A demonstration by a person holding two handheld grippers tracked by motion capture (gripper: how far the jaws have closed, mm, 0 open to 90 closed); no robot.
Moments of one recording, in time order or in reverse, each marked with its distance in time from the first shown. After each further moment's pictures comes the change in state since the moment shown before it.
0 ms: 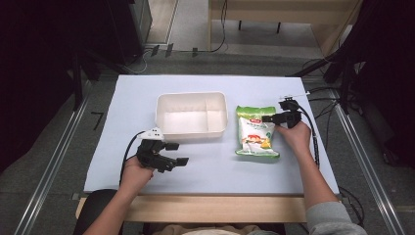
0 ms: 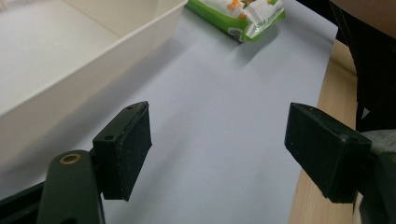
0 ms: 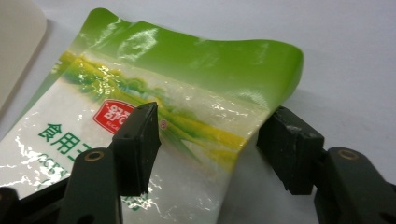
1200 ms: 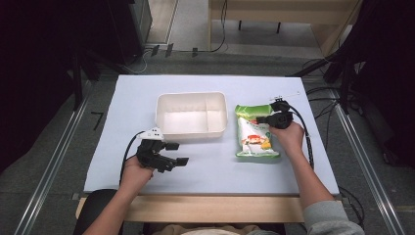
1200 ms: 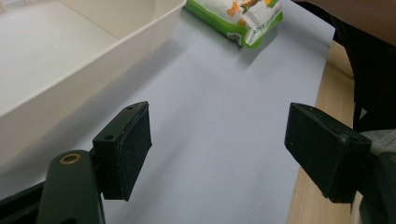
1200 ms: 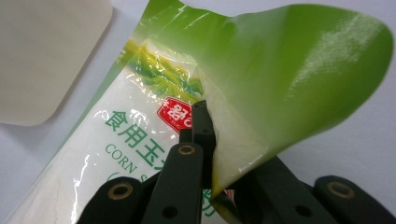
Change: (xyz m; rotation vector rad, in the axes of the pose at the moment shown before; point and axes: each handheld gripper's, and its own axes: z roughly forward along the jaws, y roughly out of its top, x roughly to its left) left arm 0.000 0.001 0.000 -0.004 -0.009 0.001; right arm 0.029 0.001 0.003 0.023 0.112 -0.068
